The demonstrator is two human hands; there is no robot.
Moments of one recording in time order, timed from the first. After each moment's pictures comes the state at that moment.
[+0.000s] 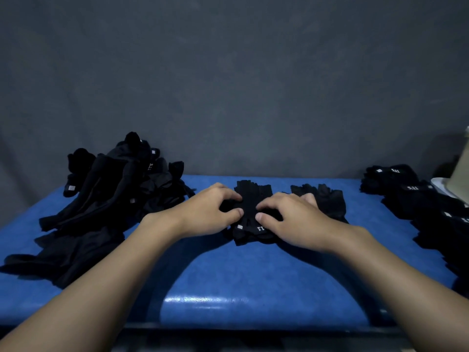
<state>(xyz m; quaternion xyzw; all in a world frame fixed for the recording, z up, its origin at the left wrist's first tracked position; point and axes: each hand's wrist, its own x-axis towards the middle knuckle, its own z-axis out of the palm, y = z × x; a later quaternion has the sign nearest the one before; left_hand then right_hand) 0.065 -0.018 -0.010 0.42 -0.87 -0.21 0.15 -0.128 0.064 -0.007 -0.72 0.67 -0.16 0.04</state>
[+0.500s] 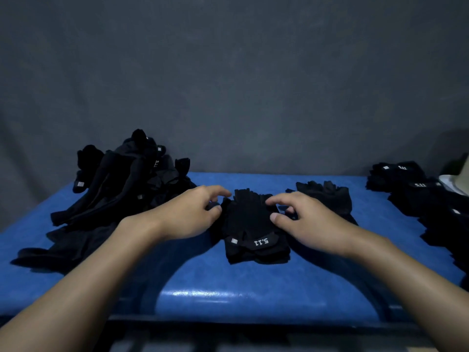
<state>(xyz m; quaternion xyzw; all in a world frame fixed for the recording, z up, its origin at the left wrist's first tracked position) 0.099 -0.003 0.000 0.44 -0.86 -0.21 0.15 -0.133 0.078 -0.008 -0.70 0.66 -0.24 0.15</state>
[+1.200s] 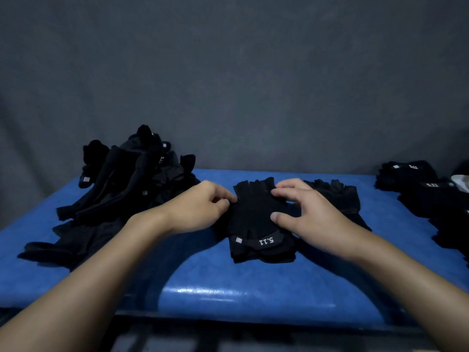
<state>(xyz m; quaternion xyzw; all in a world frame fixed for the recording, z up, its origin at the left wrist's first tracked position) 0.093 -0.003 0.001 0.44 -0.83 -0.28 0.19 -0.124 0.077 -0.009 -0.70 0.62 -0.32 0.15</state>
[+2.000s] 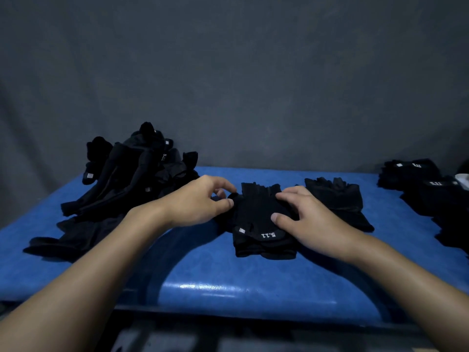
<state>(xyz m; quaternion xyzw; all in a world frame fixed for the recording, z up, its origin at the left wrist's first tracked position) 0.102 -0.010 0.001 0.43 -0.84 -0.28 0.18 -0.122 0.077 -0.019 -0.68 0.66 -0.27 0.18</state>
